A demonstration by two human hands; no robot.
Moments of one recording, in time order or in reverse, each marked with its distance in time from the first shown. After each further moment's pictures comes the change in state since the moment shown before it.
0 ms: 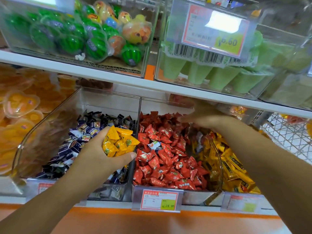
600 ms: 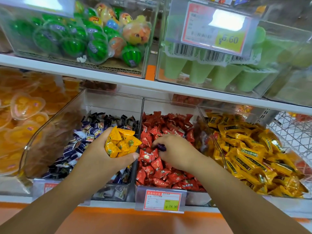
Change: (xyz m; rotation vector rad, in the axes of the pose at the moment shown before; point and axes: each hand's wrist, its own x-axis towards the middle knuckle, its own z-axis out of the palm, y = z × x) left_hand -0.001 0.001 0.000 0.006 -0.012 0.041; right_hand -0.030 -0.002 0.098 -0.276 -0.076 -0.332
